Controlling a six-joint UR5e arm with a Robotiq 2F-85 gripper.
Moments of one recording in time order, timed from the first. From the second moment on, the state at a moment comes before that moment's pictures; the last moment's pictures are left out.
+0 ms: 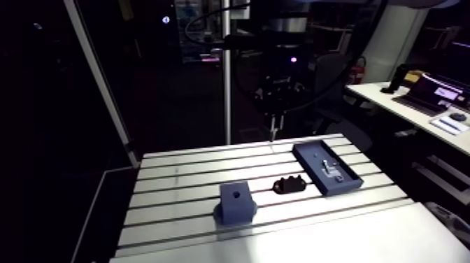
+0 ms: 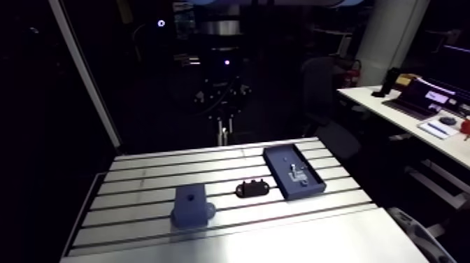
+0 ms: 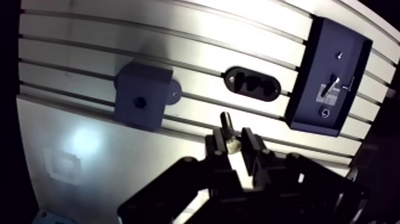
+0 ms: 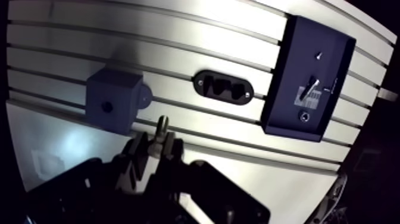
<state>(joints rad) -0.19 -1.43 1.69 -1.75 -1.61 -2.03</state>
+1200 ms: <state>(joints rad) 0.02 -1.36 1.68 -1.64 -1.68 -2.17</state>
